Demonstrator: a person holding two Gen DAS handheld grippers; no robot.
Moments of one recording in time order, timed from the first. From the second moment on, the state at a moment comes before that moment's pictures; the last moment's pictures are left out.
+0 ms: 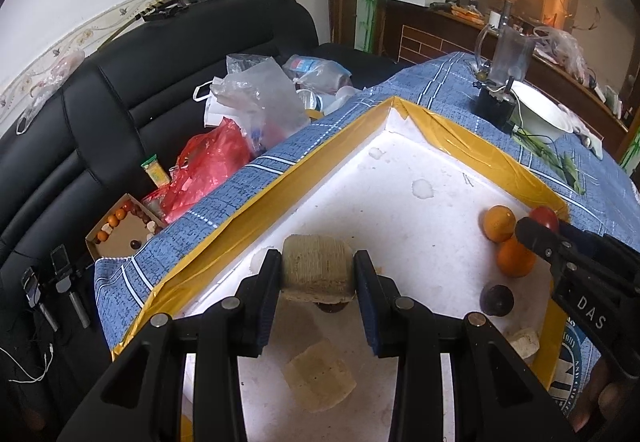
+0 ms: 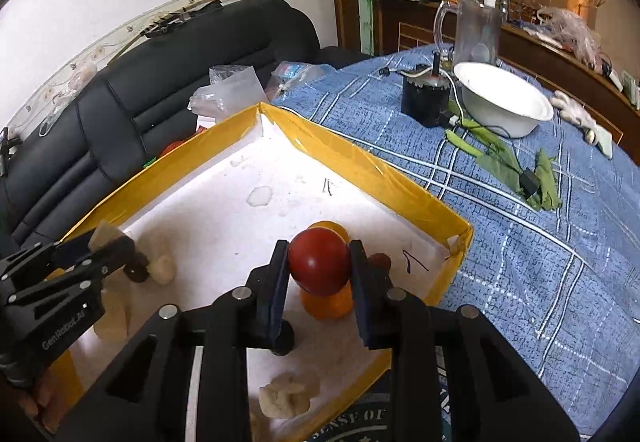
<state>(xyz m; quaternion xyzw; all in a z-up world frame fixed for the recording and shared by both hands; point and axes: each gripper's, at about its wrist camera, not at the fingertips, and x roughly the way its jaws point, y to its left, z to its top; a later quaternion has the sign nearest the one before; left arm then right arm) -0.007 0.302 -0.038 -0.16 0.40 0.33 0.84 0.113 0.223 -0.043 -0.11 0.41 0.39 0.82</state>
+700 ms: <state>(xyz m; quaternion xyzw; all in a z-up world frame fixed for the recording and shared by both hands) -0.018 0.308 -0.036 -0.17 0.39 0.35 0.84 0.093 0.239 -0.043 -0.17 0.39 0.41 0.81</state>
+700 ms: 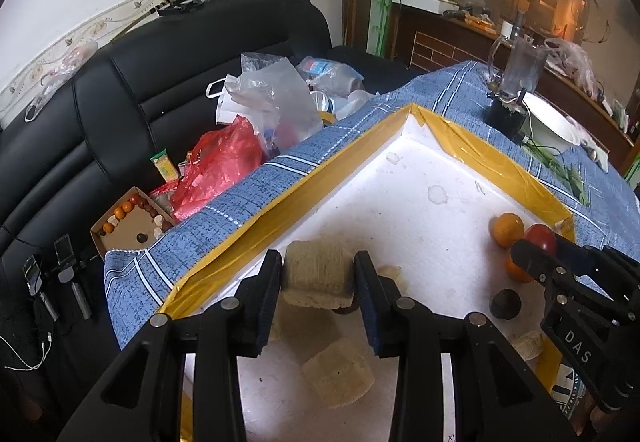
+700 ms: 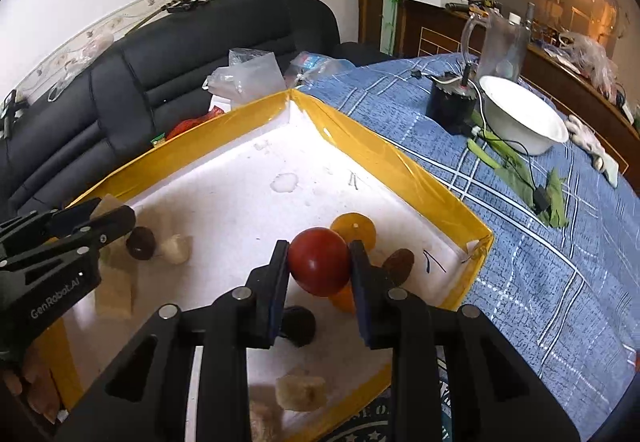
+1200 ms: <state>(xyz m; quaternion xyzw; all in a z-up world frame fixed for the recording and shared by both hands) -0.033 0.299 -0.031 -0.17 0.38 0.34 0.85 0.064 0.188 -0.013 -0.17 0.34 0.39 0.84</state>
